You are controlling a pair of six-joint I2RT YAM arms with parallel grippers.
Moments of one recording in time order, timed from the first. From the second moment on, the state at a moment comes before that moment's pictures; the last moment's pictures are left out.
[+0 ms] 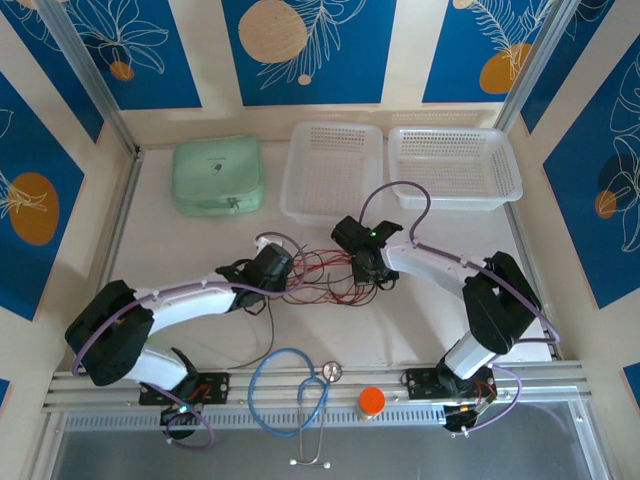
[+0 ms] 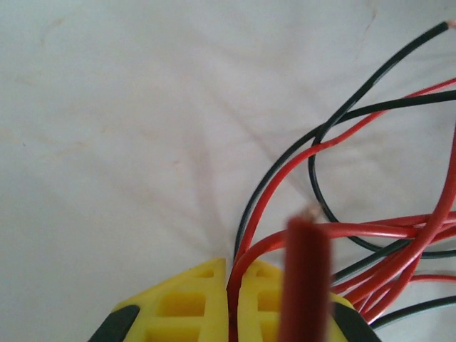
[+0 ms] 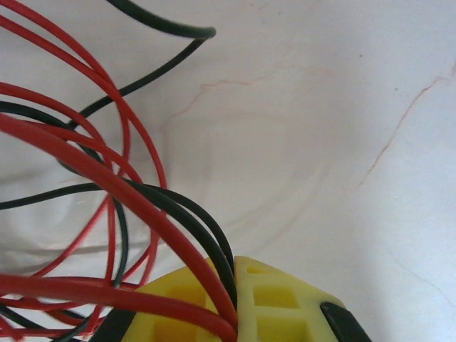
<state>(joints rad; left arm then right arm) -0.80 1.42 0.70 -0.26 -0.36 -0.54 0.73 1.60 1.09 -0.99 0.32 0.66</state>
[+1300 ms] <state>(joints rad) -0.79 1.17 0.86 -0.62 -0.20 -0.35 0.31 1.34 0.96 -0.94 0.05 0.64</state>
